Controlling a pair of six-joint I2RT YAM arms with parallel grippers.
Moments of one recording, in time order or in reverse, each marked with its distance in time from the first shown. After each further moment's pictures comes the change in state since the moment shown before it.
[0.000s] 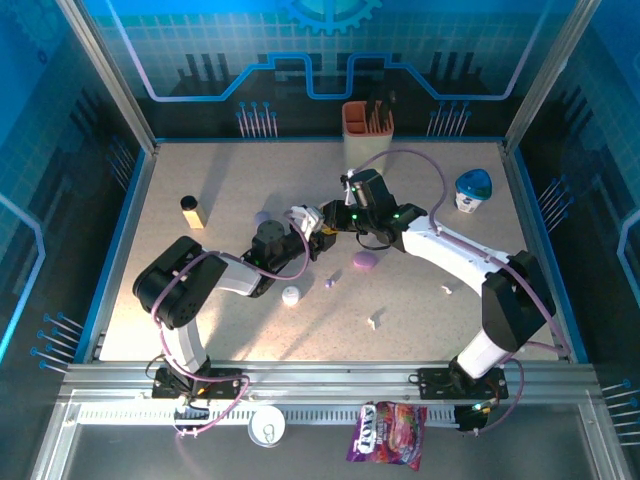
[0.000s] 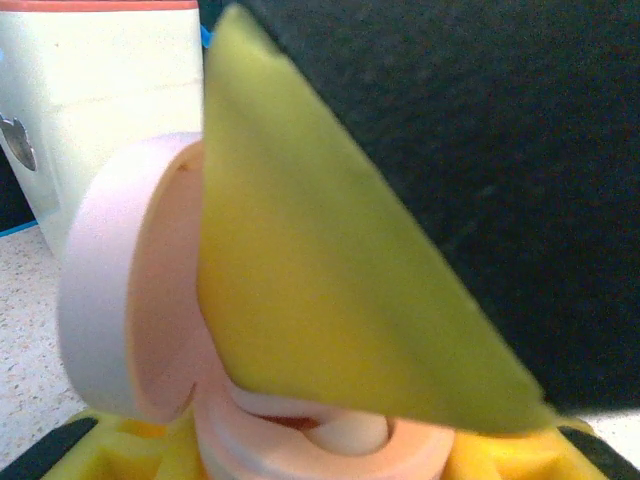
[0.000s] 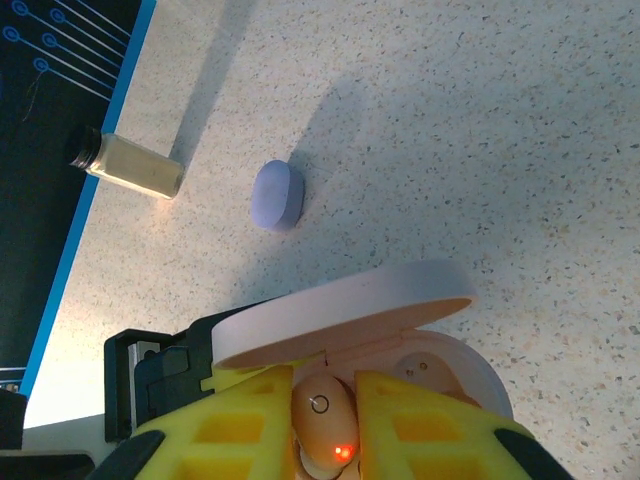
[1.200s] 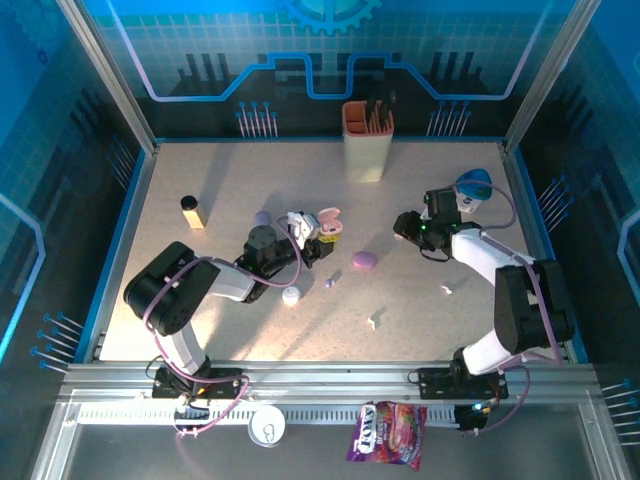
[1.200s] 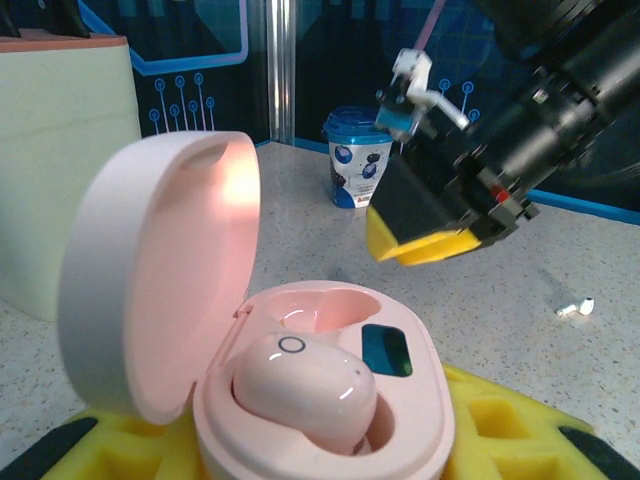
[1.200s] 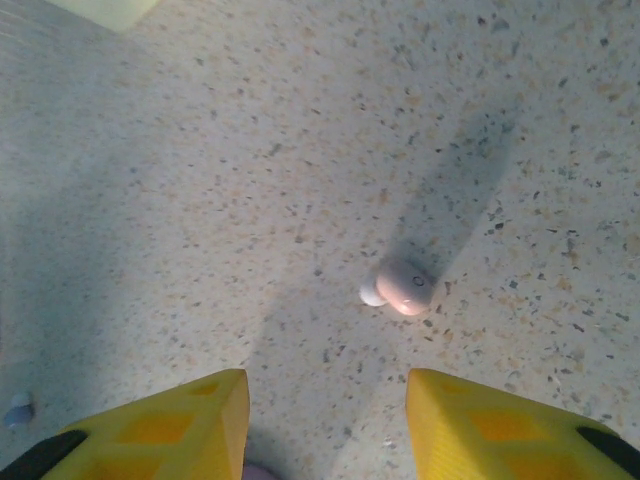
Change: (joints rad) left arm 0.010 -0.064 -0.073 0.054 0.135 -0.003; right arm -0.468 -0.053 -0.353 0.072 -0.043 0.018
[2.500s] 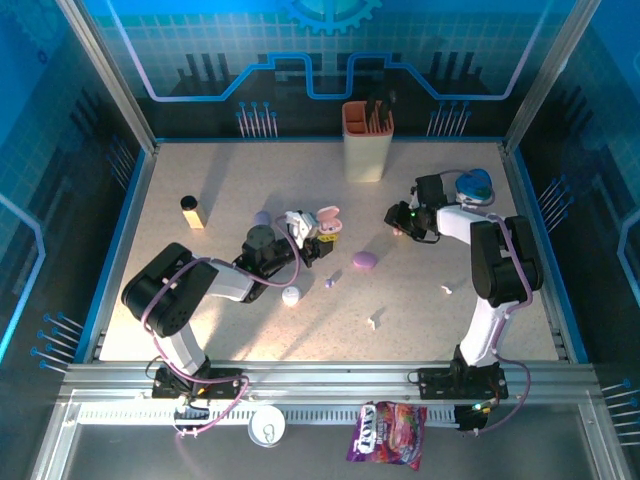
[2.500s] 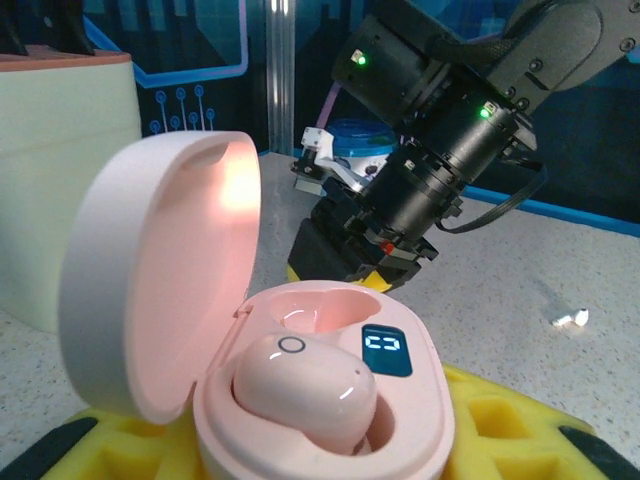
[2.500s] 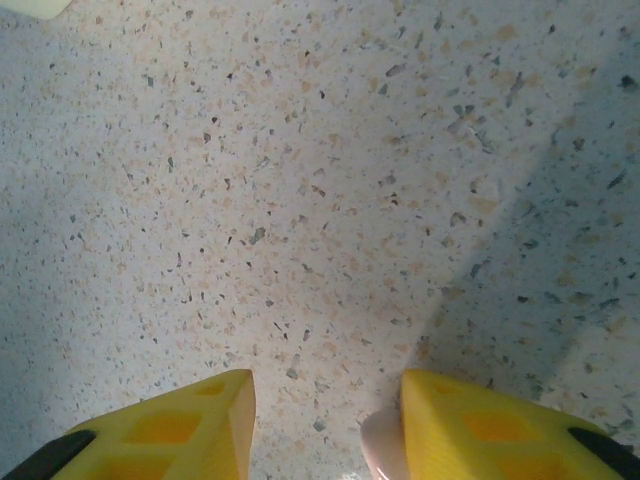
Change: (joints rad) left arm 0.012 -0.008 -0.004 0.020 0.008 -0.017; right arm -0.018 0.323 0.245 -0.017 -0.076 -0.071
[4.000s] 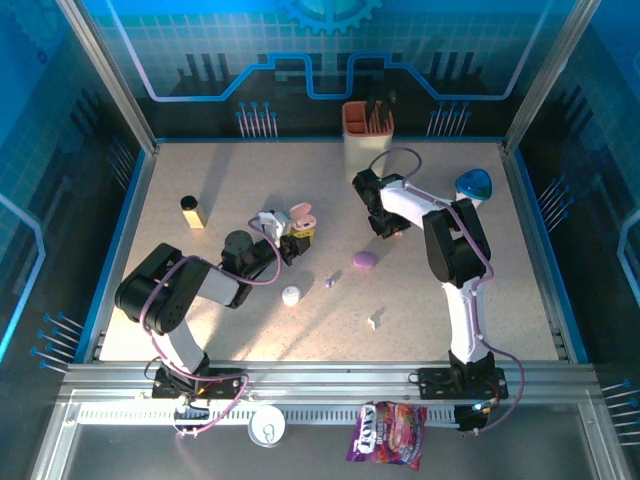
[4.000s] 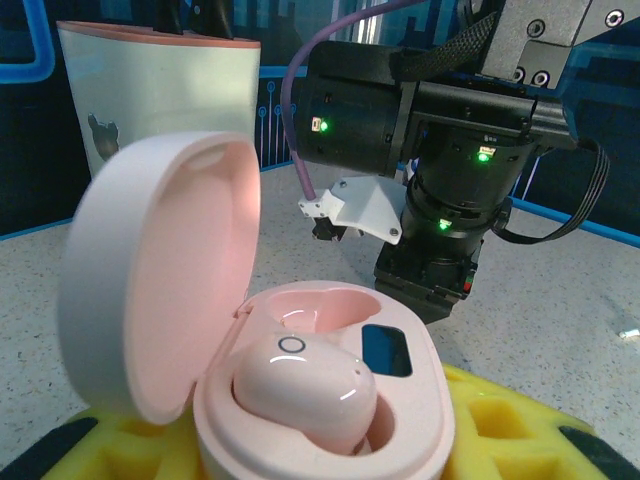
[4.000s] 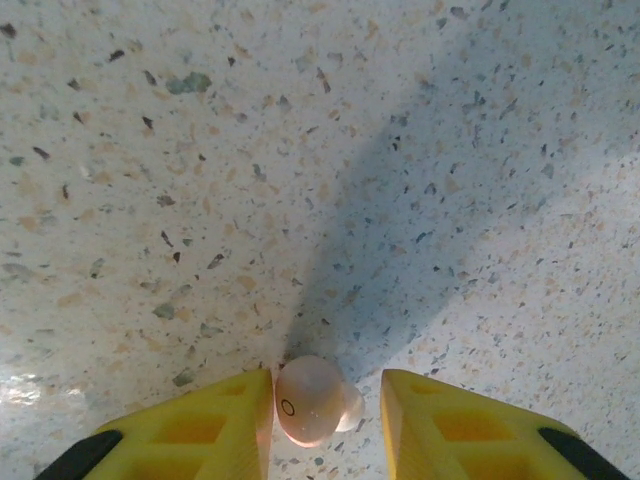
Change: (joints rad) left arm 0.133 -0.013 -0.123 0.122 0.000 -0.069; right arm 0.284 0.303 0.529 -0.749 0.749 -0.423
